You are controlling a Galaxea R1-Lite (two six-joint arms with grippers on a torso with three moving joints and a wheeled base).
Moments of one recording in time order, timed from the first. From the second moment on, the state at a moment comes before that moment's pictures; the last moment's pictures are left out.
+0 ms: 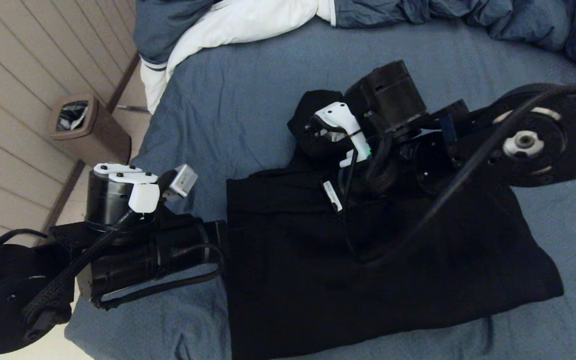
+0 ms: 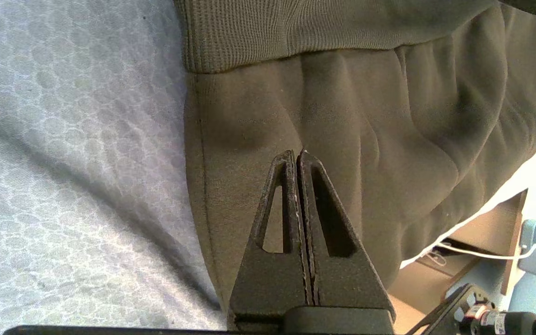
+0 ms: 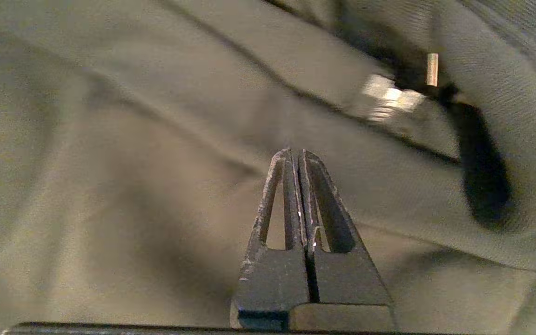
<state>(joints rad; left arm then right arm) -0.62 1.62 -0.71 -0.54 -0.15 -0.48 0.72 1.83 -1.65 0.42 -0.36 -0.06</state>
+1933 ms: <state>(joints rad) -0.64 1.68 -0.68 -0.64 -0.15 -0.50 0.42 2.16 -1.96 -0.61 -0.72 -0.29</state>
